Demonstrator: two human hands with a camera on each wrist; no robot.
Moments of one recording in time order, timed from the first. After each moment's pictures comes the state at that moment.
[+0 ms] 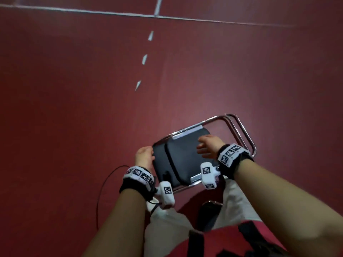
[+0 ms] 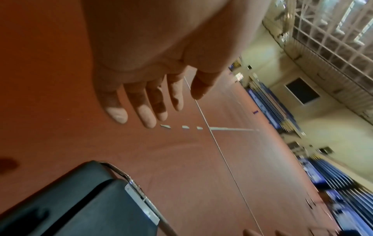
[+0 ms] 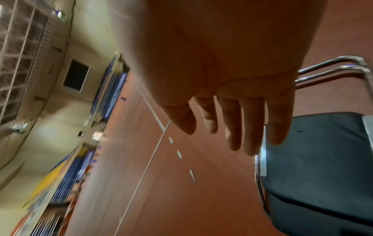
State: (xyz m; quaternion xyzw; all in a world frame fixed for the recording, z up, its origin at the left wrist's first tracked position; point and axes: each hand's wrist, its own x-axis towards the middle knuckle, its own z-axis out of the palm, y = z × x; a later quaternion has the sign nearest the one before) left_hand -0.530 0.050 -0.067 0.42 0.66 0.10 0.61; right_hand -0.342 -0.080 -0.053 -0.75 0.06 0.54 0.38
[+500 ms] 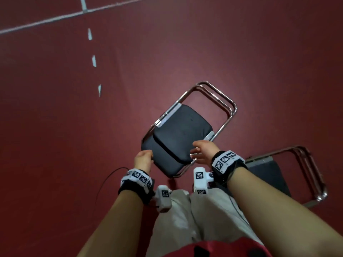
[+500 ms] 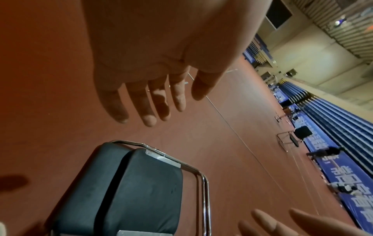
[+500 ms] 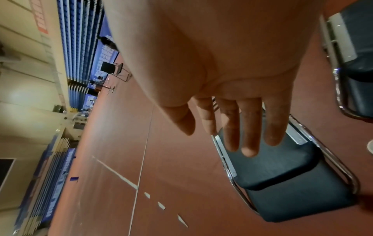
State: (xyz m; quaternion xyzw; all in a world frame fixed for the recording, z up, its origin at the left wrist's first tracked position) left_hand -0.583 0.059 -0.120 0.57 0.57 -0.10 0.58; right_hand -0.475 -0.135 -0.095 -0.67 0.28 0.47 0.50
